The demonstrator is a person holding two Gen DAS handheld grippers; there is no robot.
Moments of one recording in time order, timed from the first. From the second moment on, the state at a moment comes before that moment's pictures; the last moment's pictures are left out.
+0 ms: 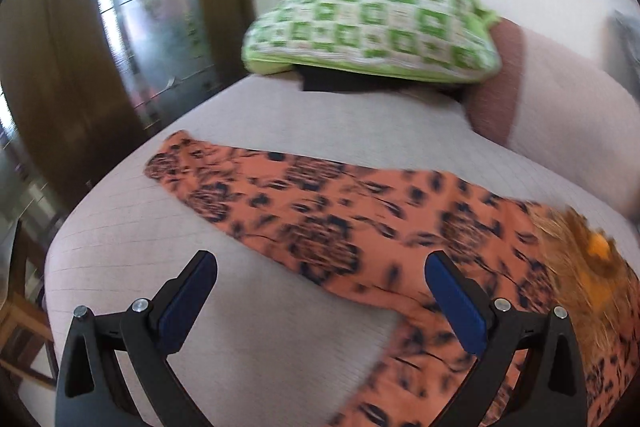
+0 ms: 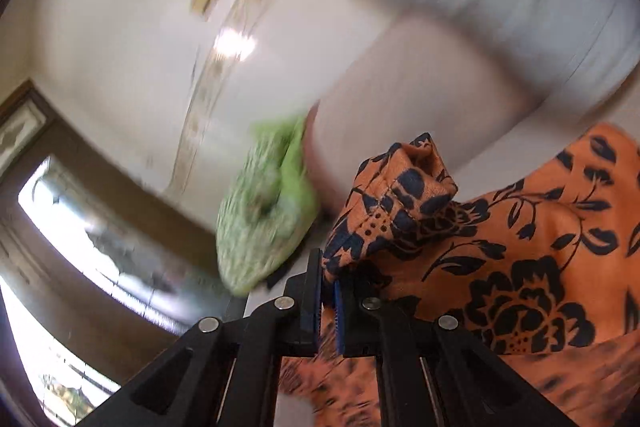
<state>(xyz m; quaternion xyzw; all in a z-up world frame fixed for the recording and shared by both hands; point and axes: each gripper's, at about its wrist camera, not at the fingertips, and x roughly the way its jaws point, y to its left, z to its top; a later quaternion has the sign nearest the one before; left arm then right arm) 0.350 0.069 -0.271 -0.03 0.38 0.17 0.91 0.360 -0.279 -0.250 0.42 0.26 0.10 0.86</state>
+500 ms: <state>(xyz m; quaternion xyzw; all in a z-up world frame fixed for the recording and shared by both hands) 0.371 0.139 -0.283 -0.06 0.43 0.23 0.87 0.377 -0.011 -0.368 -0.19 0.47 0.12 0.86</state>
